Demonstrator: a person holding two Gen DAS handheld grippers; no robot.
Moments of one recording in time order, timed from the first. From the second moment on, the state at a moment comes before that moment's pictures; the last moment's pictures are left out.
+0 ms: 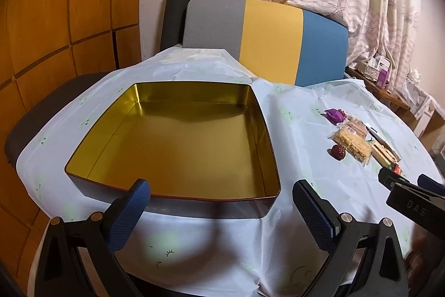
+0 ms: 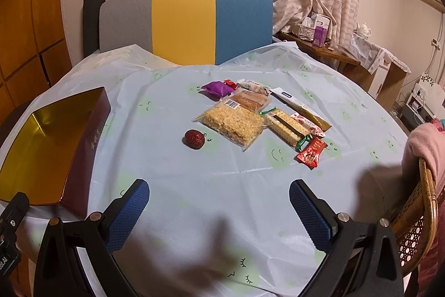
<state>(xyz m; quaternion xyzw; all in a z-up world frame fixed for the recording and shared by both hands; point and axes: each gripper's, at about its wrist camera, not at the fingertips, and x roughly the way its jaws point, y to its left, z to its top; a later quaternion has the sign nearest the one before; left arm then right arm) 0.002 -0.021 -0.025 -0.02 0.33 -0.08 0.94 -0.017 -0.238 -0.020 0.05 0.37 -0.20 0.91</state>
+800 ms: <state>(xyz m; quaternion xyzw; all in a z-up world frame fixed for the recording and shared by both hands) 0.002 -0.021 -0.023 -0.02 0.32 -0.08 0.94 -0.015 -0.238 -0.021 0.05 0.37 -0.20 0.91</state>
